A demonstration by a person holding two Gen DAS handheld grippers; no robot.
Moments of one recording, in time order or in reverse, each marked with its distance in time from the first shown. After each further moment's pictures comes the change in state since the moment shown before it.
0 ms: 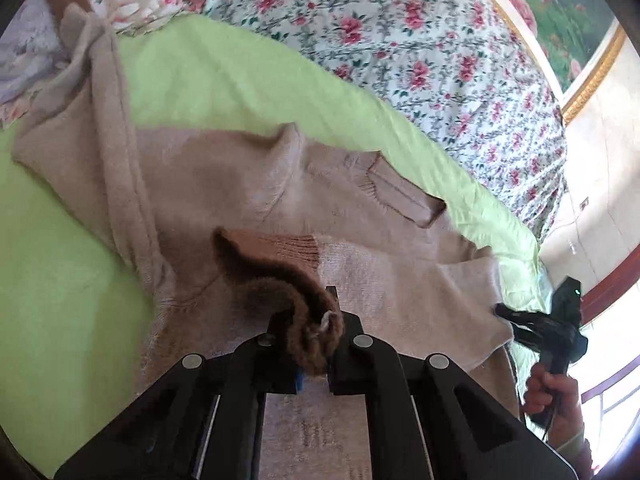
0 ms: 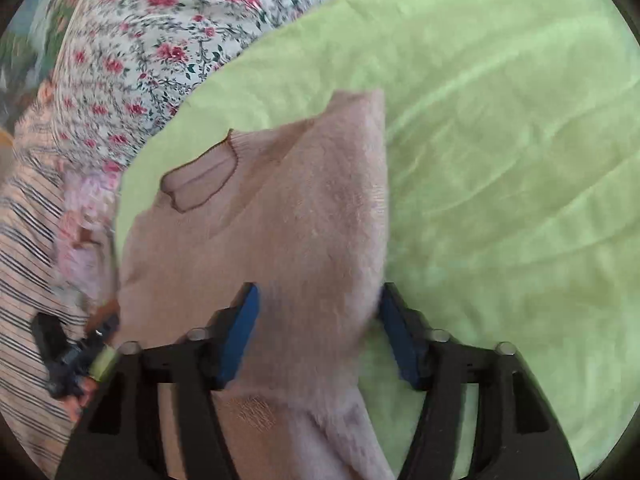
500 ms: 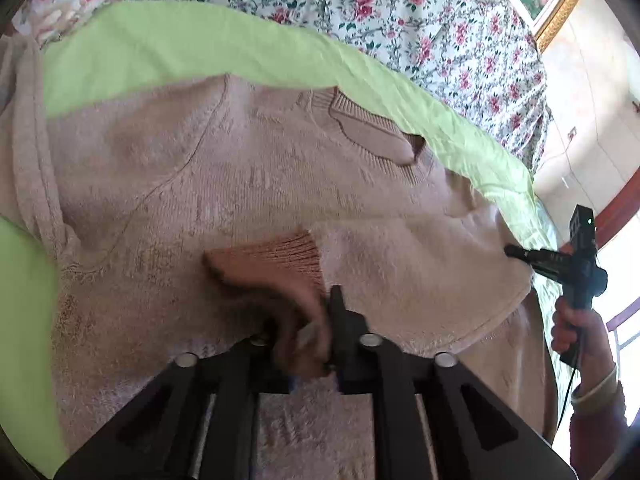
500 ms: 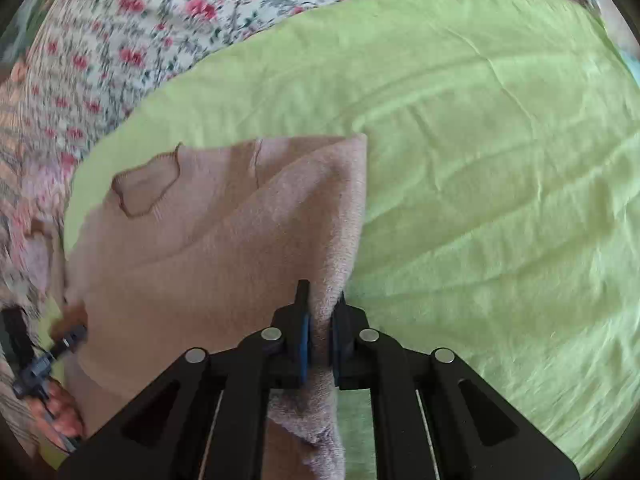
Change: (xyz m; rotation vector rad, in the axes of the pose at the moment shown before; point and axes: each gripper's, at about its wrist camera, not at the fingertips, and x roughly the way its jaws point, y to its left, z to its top) left arm 0.042 -0.034 -0.022 0.163 0.152 -0.021; right arm -0.033 -0.025 0.003 -0.043 -0.057 -0.219
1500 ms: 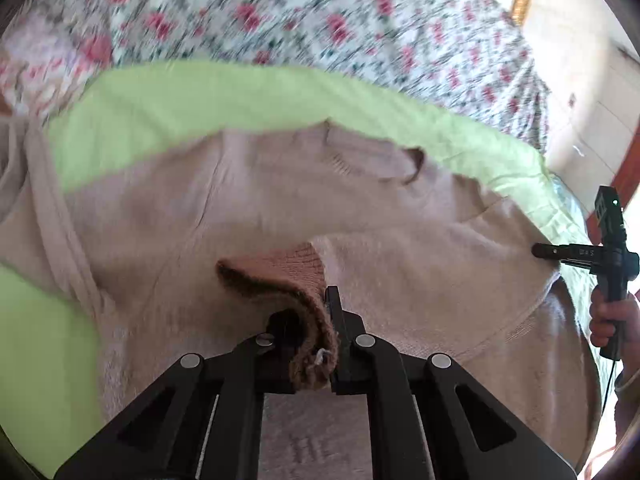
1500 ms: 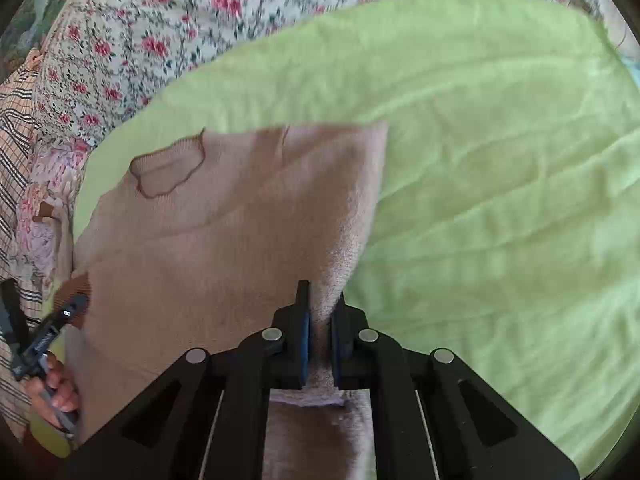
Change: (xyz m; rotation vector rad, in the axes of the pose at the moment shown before) left arm -0.013 -0.026 0.008 0.190 -0.133 0.115; right arm -0.014 0.013 -0.023 -0.059 -0.040 -0.009
